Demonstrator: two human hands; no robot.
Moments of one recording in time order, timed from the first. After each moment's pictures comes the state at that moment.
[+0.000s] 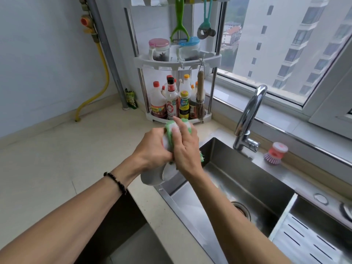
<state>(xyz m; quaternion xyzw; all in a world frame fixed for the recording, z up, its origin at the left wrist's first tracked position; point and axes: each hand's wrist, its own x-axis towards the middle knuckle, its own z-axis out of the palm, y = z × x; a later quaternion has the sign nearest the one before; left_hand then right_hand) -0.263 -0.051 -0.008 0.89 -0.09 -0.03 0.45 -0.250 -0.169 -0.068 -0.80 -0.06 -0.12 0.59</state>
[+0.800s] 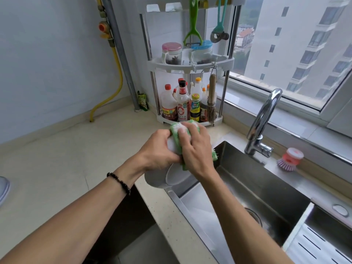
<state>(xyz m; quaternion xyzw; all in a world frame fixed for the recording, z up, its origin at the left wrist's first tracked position) -0.266 -0.036 -0.001 0.88 -0.08 -0.05 0.47 -0.252 -0.169 -0.051 -0.84 -0.08 -0.16 0.51</state>
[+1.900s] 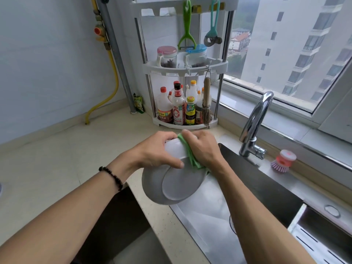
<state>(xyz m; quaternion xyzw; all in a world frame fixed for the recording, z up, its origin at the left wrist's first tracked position) -0.268 -0.042 0.021 0.87 -0.12 -0.15 0.45 -0.230 -0.210 -0.036 -0.87 -0.09 -0.07 0.48</state>
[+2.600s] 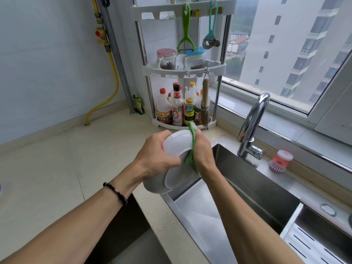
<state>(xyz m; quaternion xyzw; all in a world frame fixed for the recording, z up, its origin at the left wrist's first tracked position) -0.285 -0.051 0.002 0.90 -0.09 0.02 0.42 -0.233 -0.190 -0.064 -0.74 0.05 -0.01 0.67</state>
